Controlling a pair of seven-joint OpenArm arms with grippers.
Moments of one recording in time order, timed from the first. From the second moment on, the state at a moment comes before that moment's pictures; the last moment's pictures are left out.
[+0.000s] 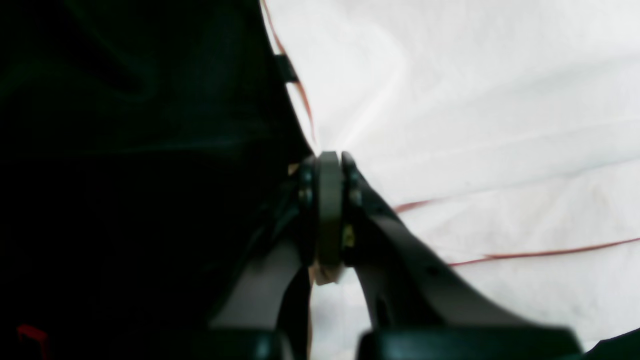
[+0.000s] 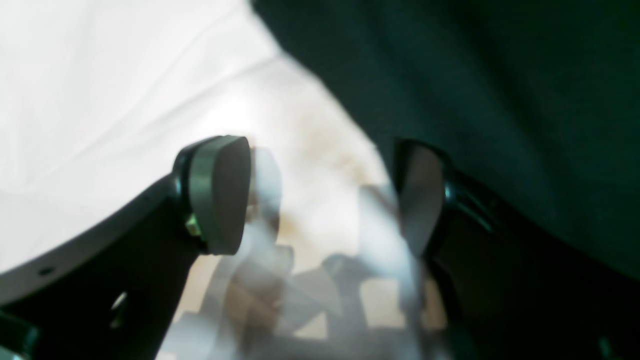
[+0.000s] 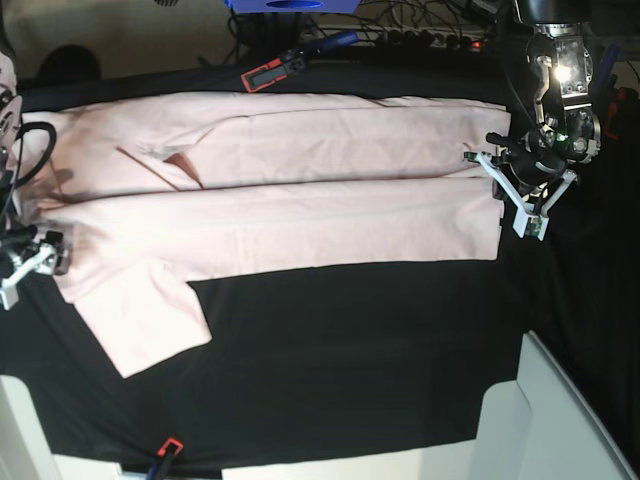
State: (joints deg) left arm 13.3 -15.4 -15.8 86.0 -7.2 -20.6 41.3; right arm 27.0 25.7 23.5 17.2 -3.9 34.1 -13.2
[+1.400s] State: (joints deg) left arm 11.1 -15.9 -16.1 88.0 -7.2 -20.4 41.8; right arm 26.7 24.1 23.5 16.1 -3.8 34.1 -12.6
